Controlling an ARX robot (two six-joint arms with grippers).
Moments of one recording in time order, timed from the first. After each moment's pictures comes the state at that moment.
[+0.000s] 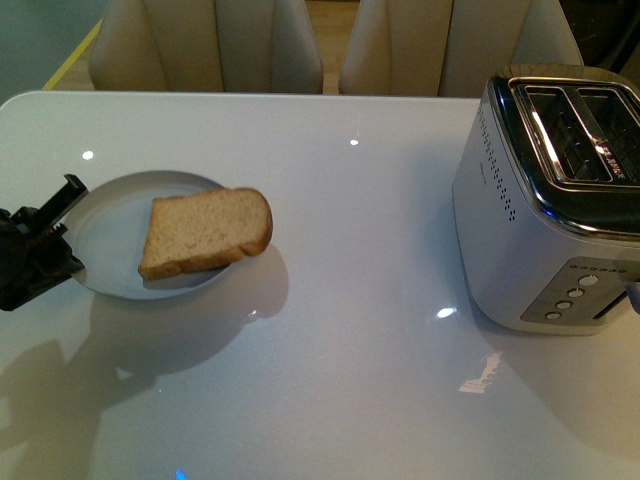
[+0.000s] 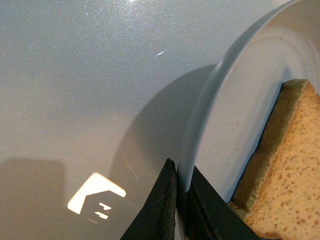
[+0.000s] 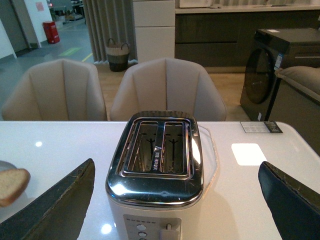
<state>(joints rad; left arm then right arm) 0.06 2.15 0.85 0.31 0.16 -0.71 0.00 0.01 0.02 0.00 0.00 0.00</state>
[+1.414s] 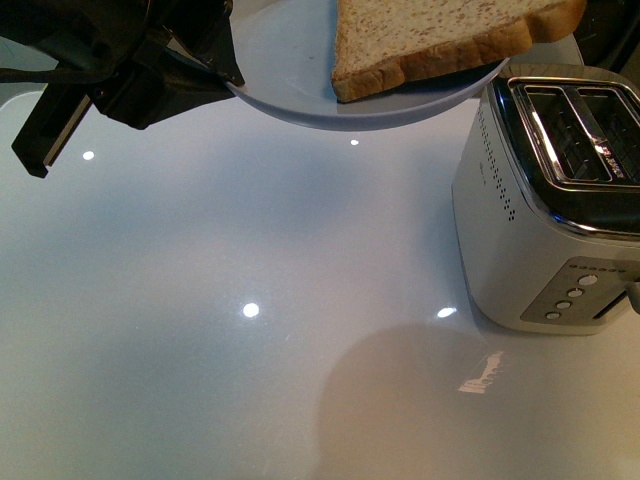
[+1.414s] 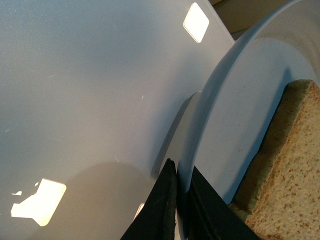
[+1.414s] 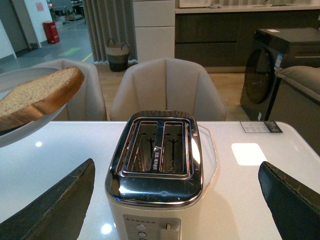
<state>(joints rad) -0.41 1.64 0.96 -0.05 0.12 -1.05 0.00 0.01 0.02 0.00 0.00 0.00</state>
